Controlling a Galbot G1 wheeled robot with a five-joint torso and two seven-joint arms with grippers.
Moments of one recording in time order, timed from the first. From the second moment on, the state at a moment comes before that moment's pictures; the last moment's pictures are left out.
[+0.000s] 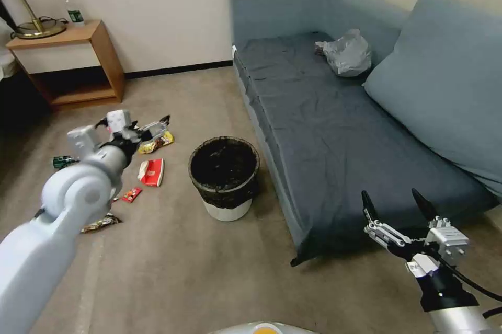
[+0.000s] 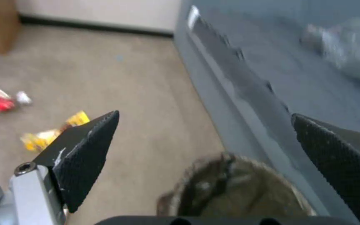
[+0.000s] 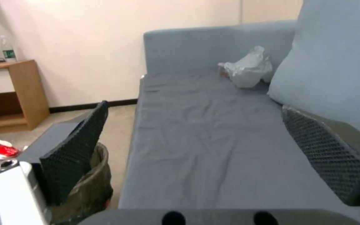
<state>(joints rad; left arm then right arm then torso) 0.95 -0.83 -0.39 -1.96 -1.16 0.53 -0.42 -2.03 1.61 0.79 2.47 0.27 0.11 -0.30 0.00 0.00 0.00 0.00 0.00</state>
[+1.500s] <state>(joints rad) 0.85 -1.10 -0.17 -1.60 -0.98 0.59 -0.53 -2.00 1.61 0.83 2.44 0.28 0.12 -0.30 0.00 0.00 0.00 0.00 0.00</state>
